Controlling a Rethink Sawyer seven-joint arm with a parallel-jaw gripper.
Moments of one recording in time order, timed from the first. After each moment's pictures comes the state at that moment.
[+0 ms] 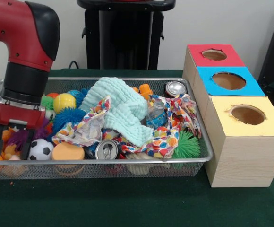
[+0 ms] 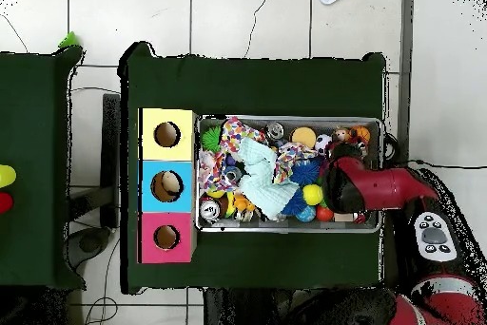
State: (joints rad) arm -0.59 -0.37 0.04 1.36 -0.81 -0.06 1.55
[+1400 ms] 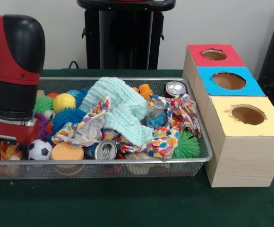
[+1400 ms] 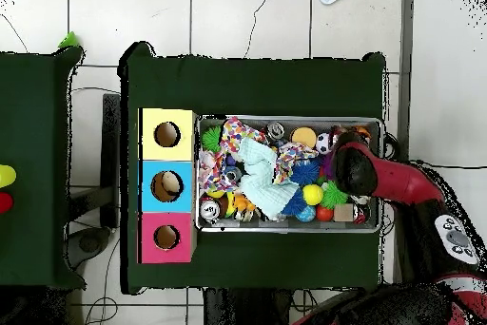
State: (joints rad) arm -0.73 -0.32 0.20 1.34 -0.50 0.12 1.55
